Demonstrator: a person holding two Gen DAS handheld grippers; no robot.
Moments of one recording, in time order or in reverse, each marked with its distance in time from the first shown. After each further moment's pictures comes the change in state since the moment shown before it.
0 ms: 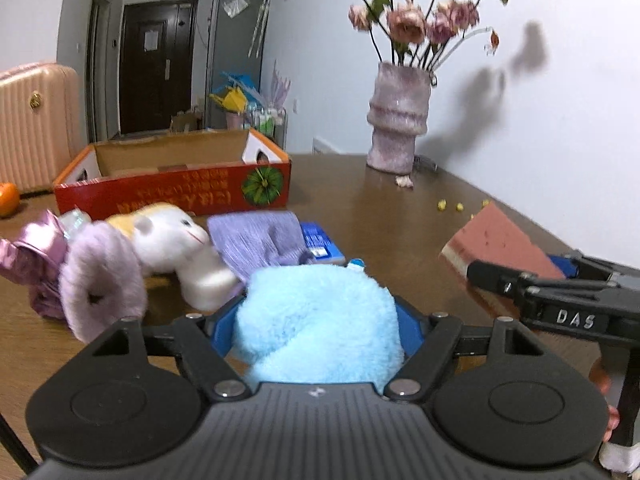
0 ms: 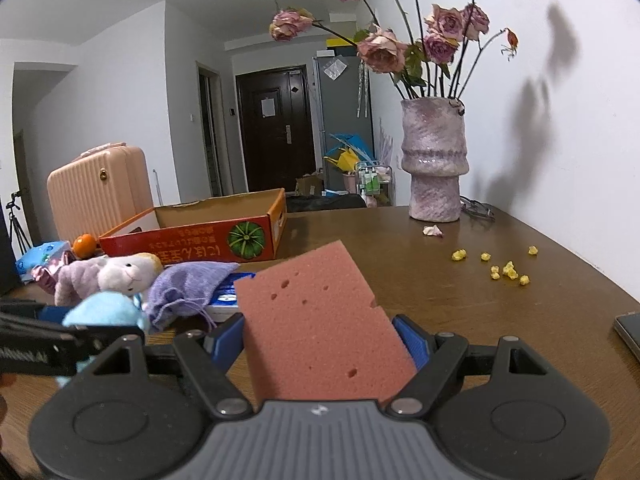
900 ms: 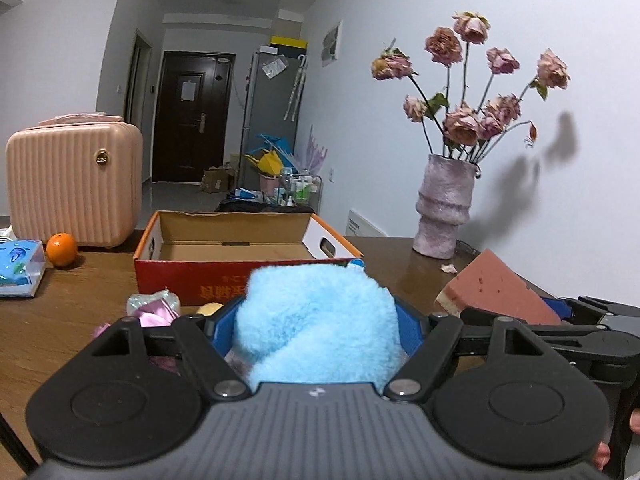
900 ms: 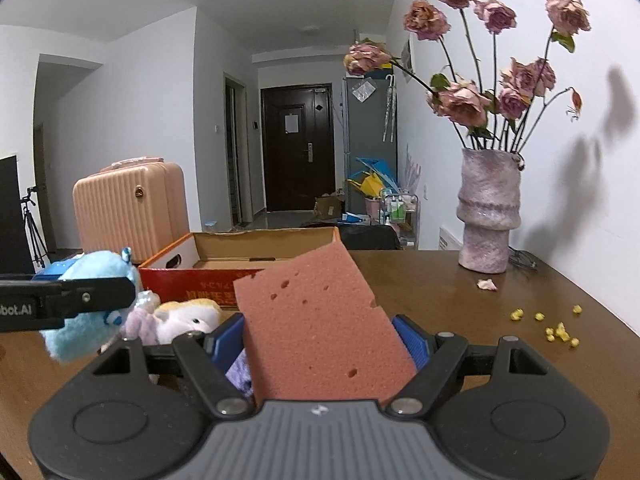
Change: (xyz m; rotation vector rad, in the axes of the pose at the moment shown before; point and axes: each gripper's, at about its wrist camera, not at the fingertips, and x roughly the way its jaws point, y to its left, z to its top) left arm -0.046 0.073 0.041 -0.063 -0.195 0.070; right arm 0.010 0.089 0.046 -0.069 -0.058 0.032
